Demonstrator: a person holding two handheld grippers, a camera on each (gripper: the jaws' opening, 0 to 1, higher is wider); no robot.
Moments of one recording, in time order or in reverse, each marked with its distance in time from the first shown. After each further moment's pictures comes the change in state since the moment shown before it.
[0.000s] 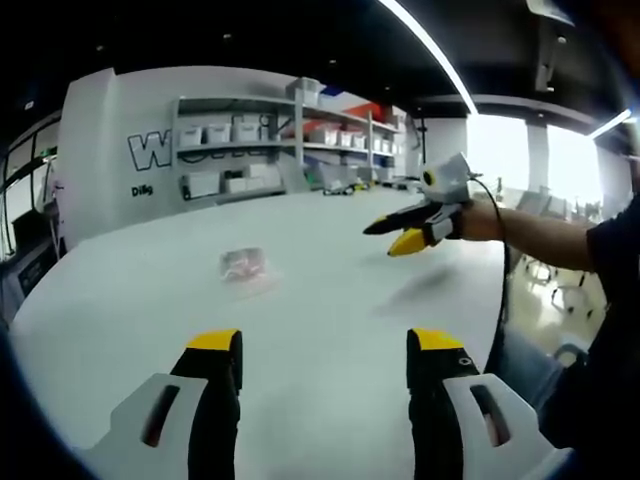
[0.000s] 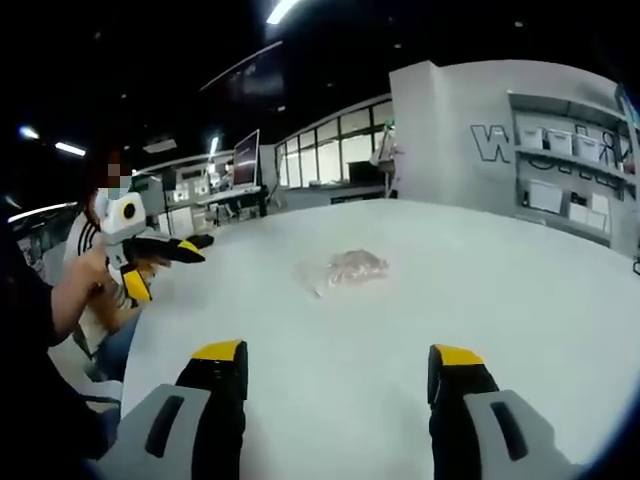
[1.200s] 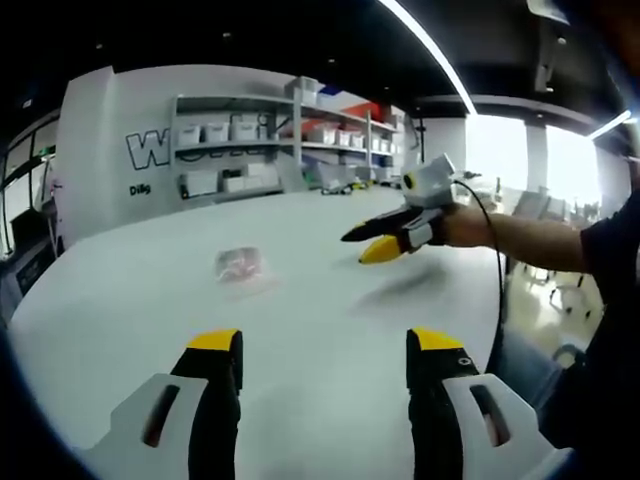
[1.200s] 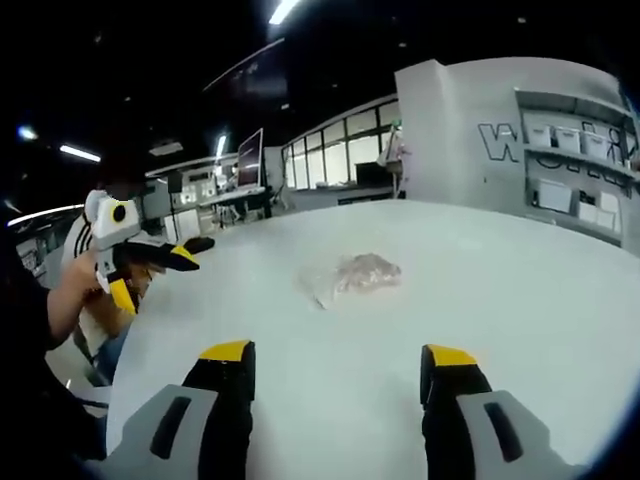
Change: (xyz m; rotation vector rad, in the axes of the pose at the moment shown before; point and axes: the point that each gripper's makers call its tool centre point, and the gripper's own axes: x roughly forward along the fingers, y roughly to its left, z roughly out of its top) left arm 0.006 -0.002 -0.001 -0.003 0.005 -0.008; right arm 0.034 0.002 0.005 0.004 -0.012 0.038
